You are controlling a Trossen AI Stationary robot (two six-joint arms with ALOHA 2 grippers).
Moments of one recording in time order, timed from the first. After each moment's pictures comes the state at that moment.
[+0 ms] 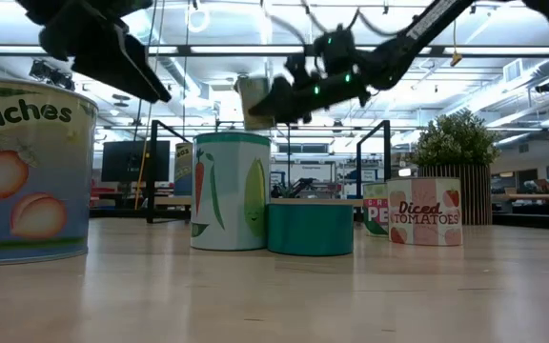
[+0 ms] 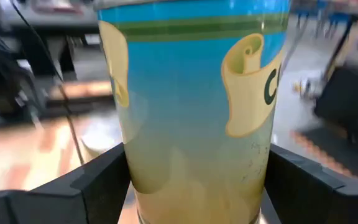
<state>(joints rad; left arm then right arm) -0.34 1.05 0.69 -0.40 -0.63 -0.14 -0.51 1.85 1.21 0.45 -0.19 -0.10</state>
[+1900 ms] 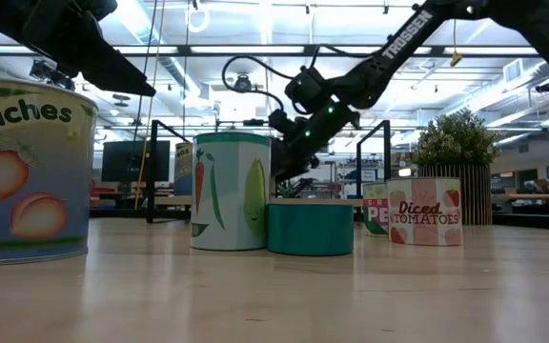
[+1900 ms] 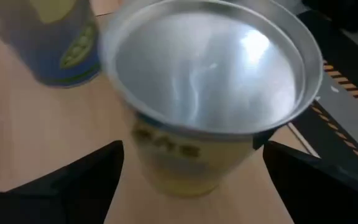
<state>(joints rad) -0.32 0.73 0.45 -0.19 -0.62 -0.15 -0.48 2.00 1.32 0.06 0.01 -0.06</state>
